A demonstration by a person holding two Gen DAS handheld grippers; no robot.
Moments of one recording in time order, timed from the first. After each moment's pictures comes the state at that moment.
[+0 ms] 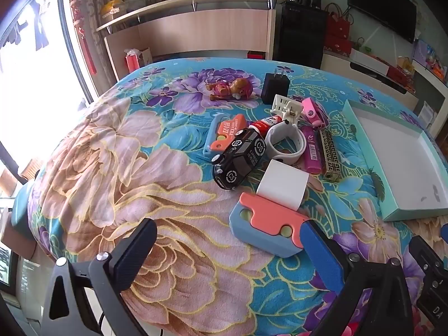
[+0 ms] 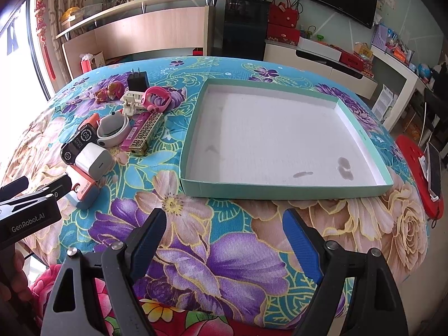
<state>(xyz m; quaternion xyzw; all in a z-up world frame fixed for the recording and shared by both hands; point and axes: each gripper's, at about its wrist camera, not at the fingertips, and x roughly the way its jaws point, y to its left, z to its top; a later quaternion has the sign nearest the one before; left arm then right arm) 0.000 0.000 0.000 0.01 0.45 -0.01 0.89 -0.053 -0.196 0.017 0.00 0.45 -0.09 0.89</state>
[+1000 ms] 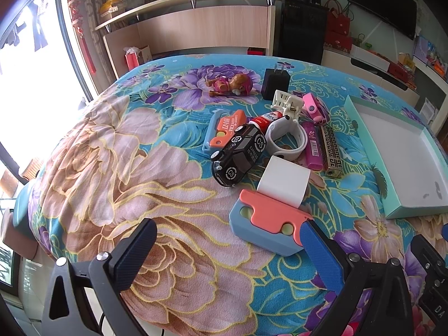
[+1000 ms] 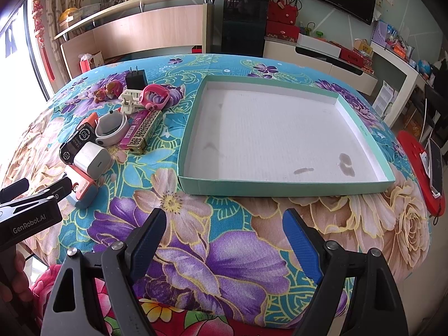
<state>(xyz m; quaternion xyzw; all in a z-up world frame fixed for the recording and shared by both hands) -0.001 0.000 -0.001 0.01 0.45 -0.01 0.89 -0.053 -0.198 0.015 0.00 0.45 -0.09 0.89</state>
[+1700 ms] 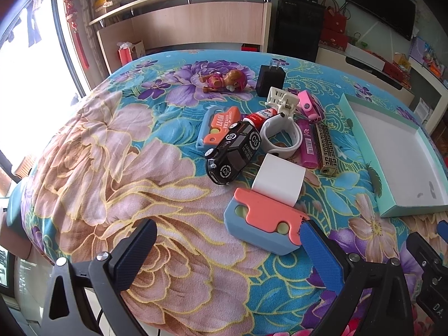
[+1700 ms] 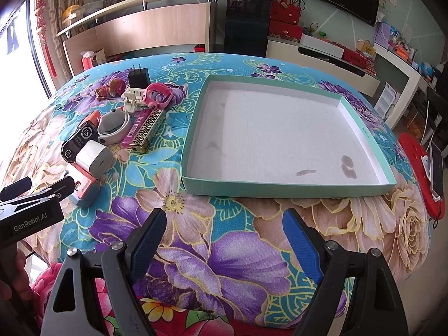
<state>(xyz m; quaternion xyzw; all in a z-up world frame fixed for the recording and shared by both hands) 0.005 0.002 -0.008 0.01 0.45 -0.03 0.89 -0.051 -0.196 0.017 0.00 0.46 -0.08 0.88</state>
